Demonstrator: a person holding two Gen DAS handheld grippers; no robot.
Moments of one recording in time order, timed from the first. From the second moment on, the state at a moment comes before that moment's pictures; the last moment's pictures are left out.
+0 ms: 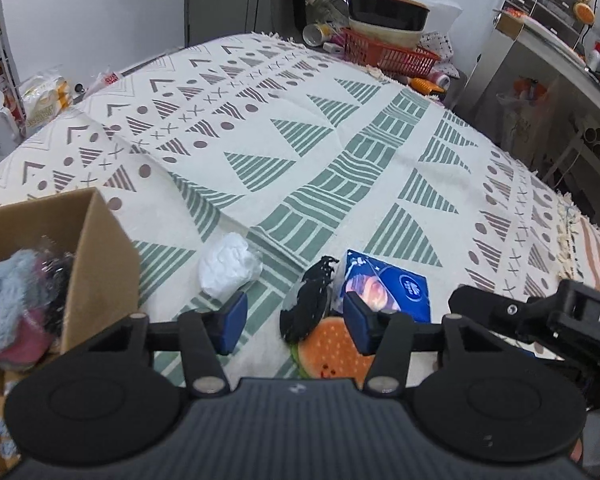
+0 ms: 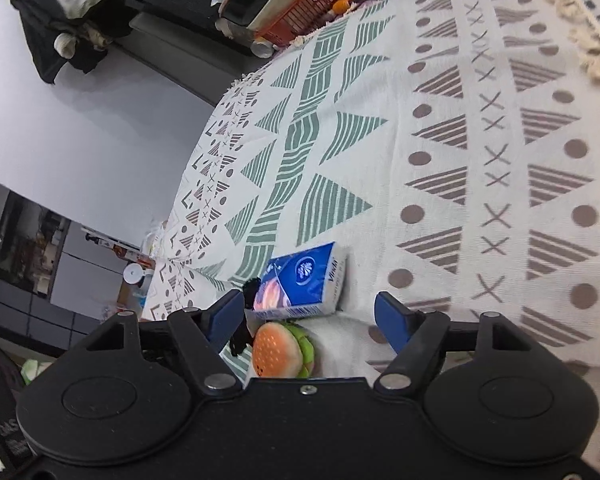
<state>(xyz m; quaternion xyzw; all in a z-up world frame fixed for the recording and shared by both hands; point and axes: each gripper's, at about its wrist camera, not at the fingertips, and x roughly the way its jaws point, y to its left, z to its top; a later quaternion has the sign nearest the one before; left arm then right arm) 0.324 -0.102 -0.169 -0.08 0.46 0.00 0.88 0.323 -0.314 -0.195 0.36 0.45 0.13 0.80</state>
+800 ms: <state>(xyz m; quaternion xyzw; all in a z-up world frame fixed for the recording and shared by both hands) 0.352 -0.093 -0.197 -0.10 0.48 -0.02 0.87 0.357 -0.299 -0.240 0.42 0.49 0.12 0.76</state>
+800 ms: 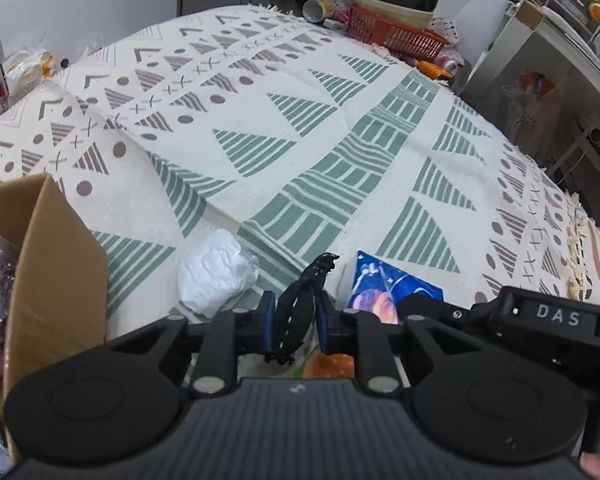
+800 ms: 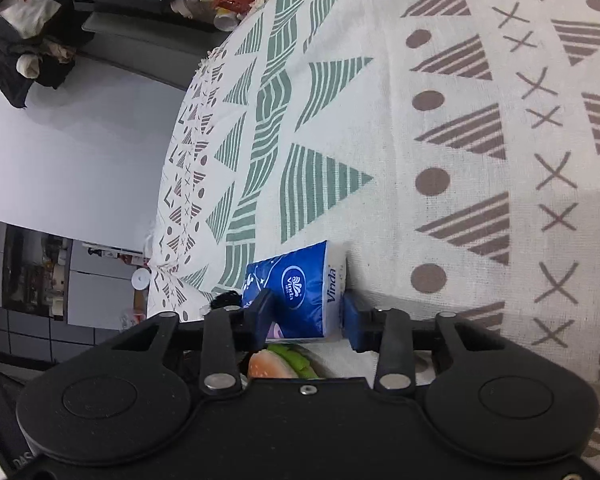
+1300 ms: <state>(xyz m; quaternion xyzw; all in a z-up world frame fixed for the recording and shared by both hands) 0.310 -0.083 -0.148 -0.09 0.44 -0.02 0.89 0.321 -0.308 -0.191 0.35 0.43 0.09 0.82</state>
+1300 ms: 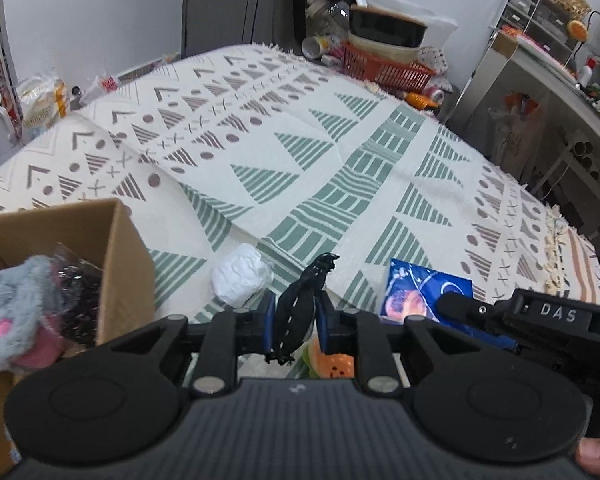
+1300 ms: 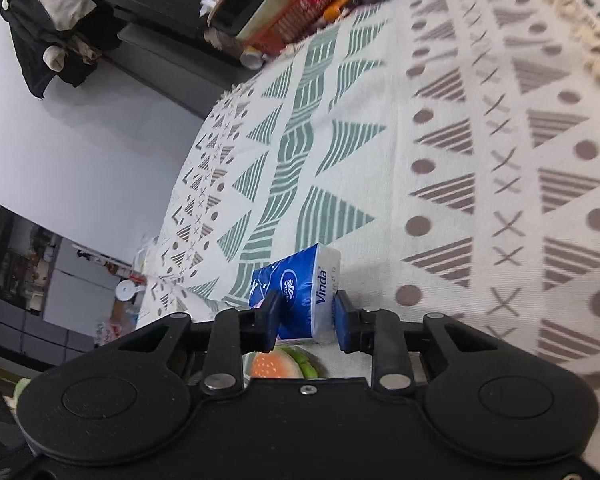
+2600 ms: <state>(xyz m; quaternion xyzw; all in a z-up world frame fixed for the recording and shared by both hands) 0.196 0.035 -0.069 -0.14 0.39 0.03 0.91 0.213 -0.257 -0.092 0.24 0.31 0.10 0.92</state>
